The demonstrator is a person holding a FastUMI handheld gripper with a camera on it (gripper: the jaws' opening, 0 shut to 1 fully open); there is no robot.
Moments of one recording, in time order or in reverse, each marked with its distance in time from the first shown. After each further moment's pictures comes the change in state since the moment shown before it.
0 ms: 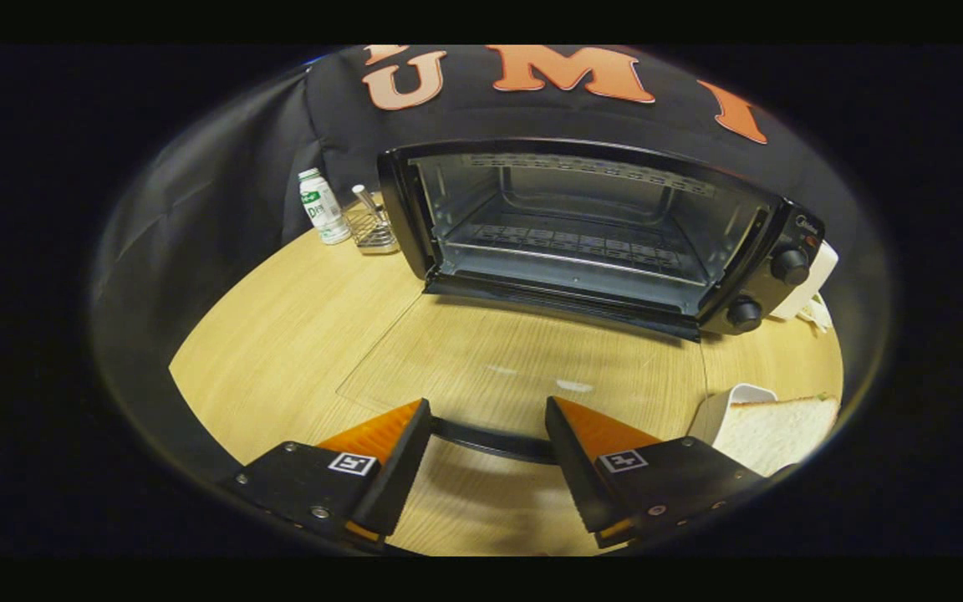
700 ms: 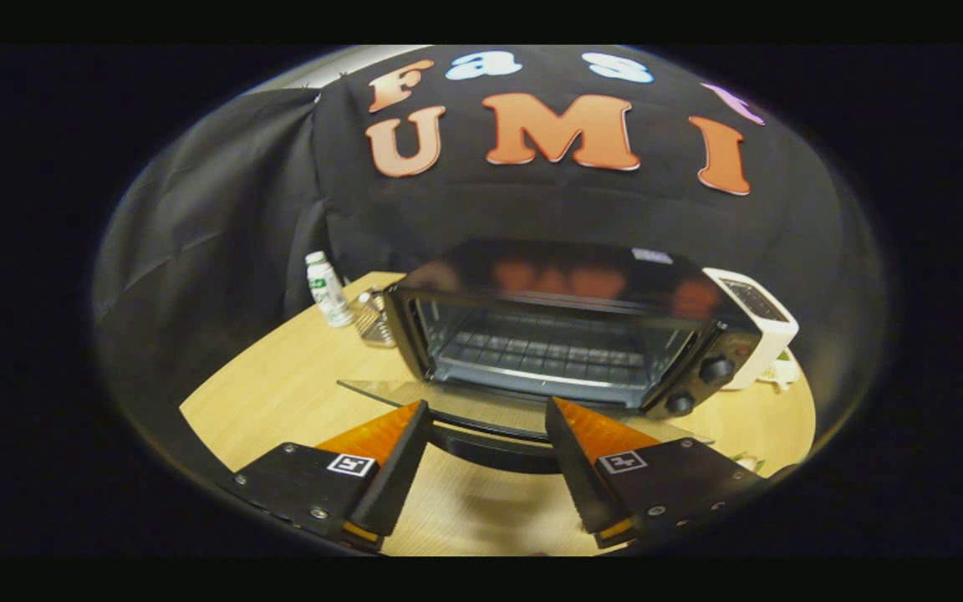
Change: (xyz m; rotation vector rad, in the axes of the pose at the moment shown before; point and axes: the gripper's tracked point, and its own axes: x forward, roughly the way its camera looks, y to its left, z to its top) arm -0.052 -0.009 0.077 0.015 -0.240 -0.003
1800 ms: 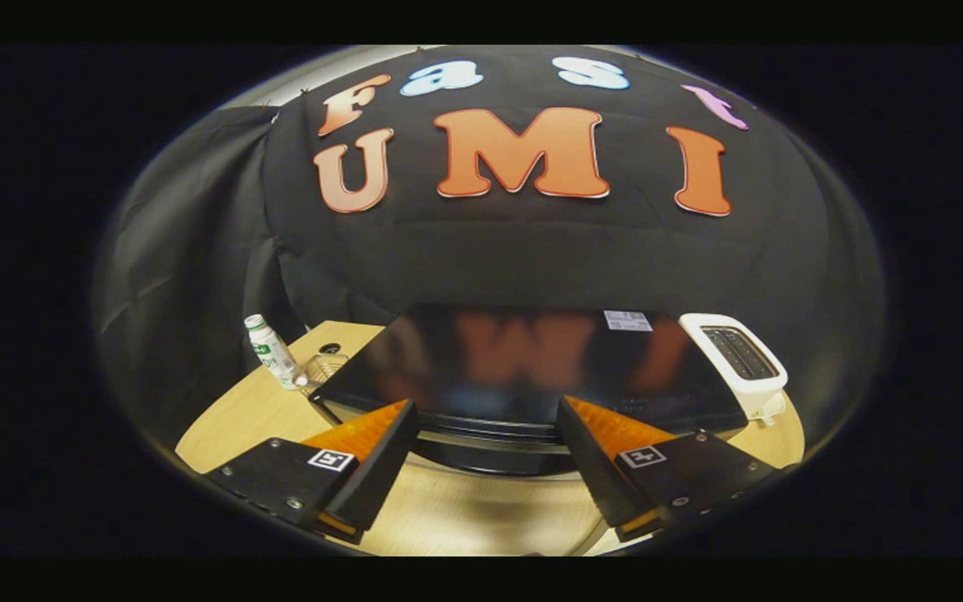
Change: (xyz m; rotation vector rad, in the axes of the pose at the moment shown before) arm 0.056 -0.055 0.131 0.036 -0.188 -0.158
